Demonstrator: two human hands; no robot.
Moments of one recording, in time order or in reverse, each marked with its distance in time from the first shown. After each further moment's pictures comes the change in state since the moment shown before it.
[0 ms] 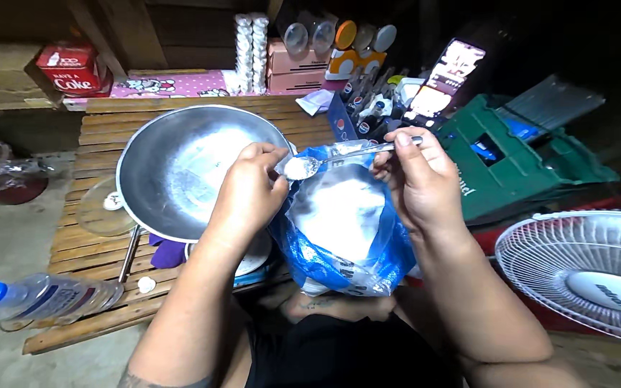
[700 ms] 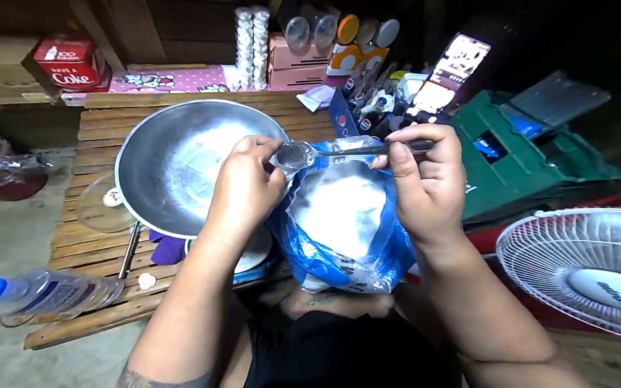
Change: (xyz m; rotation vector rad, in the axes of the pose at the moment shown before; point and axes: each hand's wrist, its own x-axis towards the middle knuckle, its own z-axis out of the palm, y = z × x) left_hand 0.000 0.001 -0.003 0.003 0.040 -0.038; right_hand -0.006 0.001 0.003 -0.392 -0.101 -0.537
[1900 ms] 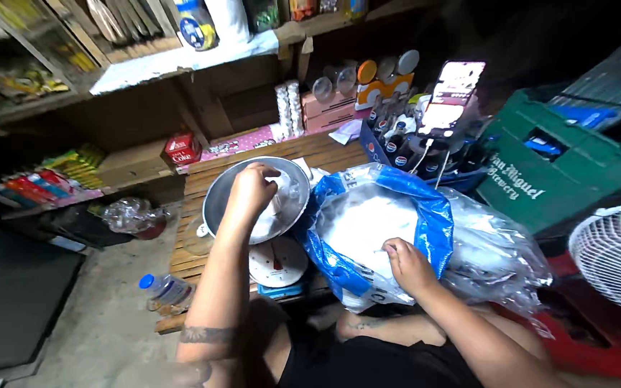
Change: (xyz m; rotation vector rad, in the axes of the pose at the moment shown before) left_hand 0.033 0.017 -0.048 0.352 -0.128 -0.062; right_hand -0.169 0.066 -0.011 -0.495 -0.253 0.388
